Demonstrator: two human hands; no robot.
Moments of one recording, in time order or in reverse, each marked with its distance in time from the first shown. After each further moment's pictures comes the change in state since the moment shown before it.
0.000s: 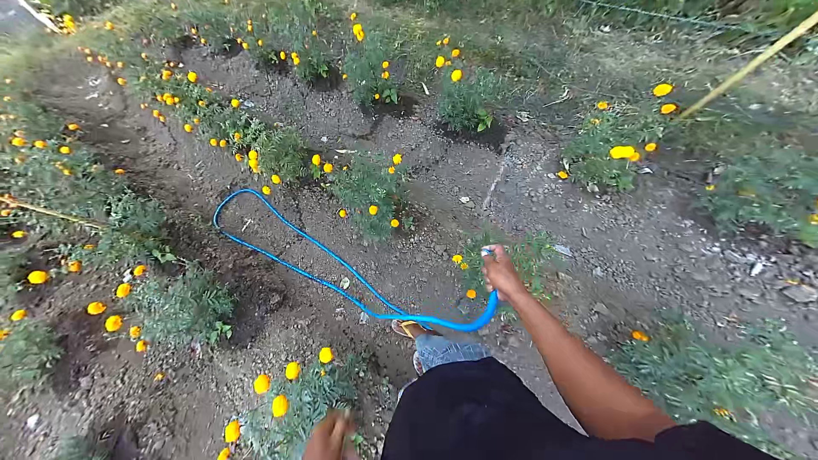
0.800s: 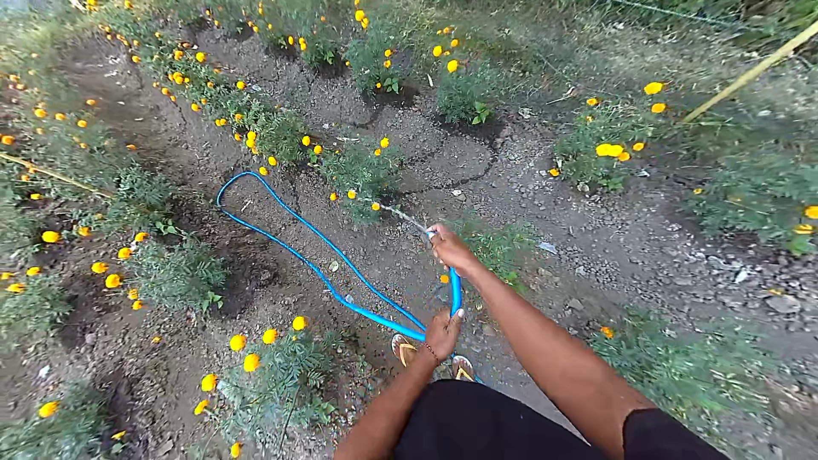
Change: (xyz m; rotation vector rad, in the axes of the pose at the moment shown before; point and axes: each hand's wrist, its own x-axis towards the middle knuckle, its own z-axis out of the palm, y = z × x) left_hand 0.104 0.133 0.297 -0.036 -0.235 0.623; right_hand -0.032 -0.031 -0.027 -0.302 -0.345 -0.137
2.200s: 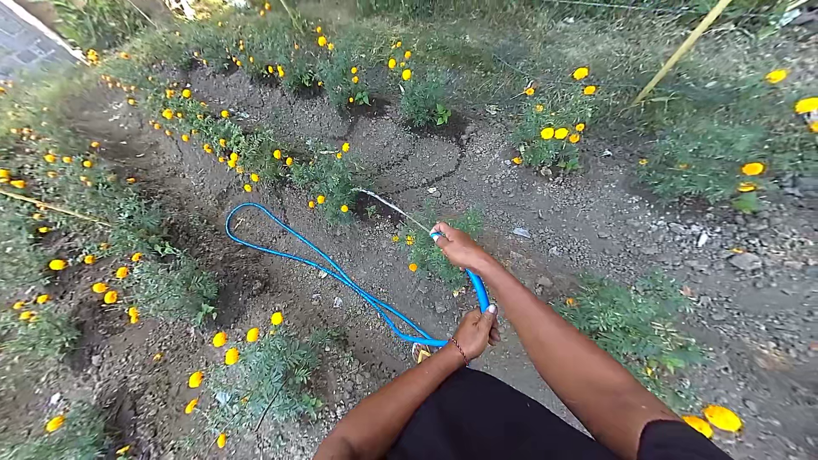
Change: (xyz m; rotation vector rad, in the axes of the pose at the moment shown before) left_hand -0.022 0.077 0.180 -0.234 -0.238 -0.102; right_hand -0.119 0.079 -0.118 -0.216 0.015 -0.087
